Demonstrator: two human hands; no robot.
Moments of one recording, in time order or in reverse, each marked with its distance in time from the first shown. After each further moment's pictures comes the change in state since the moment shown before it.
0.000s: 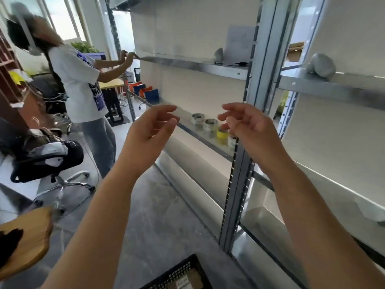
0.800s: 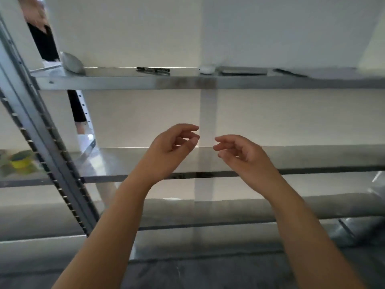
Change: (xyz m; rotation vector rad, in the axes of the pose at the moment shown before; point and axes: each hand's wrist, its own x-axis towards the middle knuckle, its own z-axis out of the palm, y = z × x) left_hand -0.126 0.180 0.281 -0.497 -0.975 0.331; right_hand -0.314 -0.100 -0.190 -0.583 0.714 0.418
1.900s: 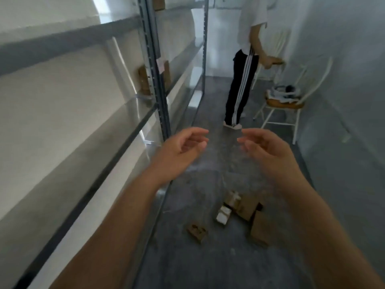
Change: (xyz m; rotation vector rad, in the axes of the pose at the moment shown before) left_hand 0.175 0.168 0.670 -0.554 -1.235 0.384; right_hand -0.228 0.218 -0.473 -0.274 1.357 0.533
